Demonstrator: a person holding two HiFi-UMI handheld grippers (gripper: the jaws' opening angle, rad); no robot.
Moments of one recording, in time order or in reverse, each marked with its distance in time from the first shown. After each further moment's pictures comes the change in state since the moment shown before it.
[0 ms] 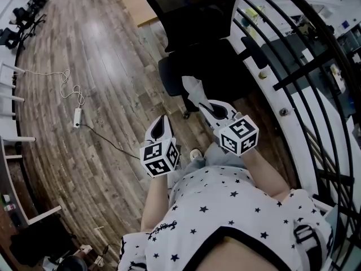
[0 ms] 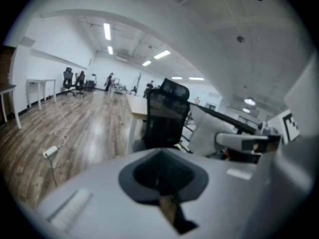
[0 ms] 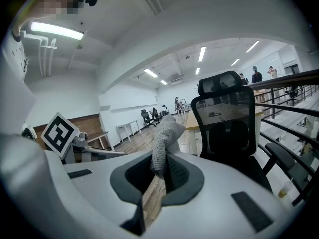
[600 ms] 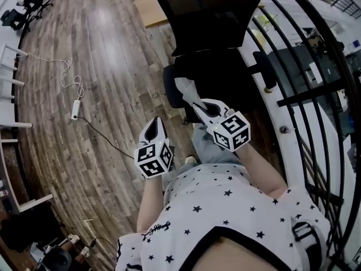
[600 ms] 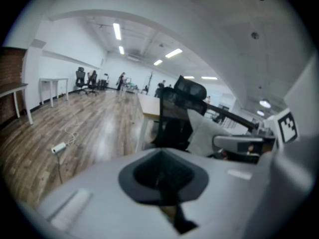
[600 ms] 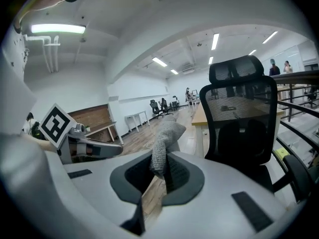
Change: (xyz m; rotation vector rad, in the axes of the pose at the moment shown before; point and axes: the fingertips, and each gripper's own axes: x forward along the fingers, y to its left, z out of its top) left arm 0.062 0.038 0.018 -0.063 0.013 0.134; right arm 0.086 -0.054 0.003 -0.063 0.122 0.130
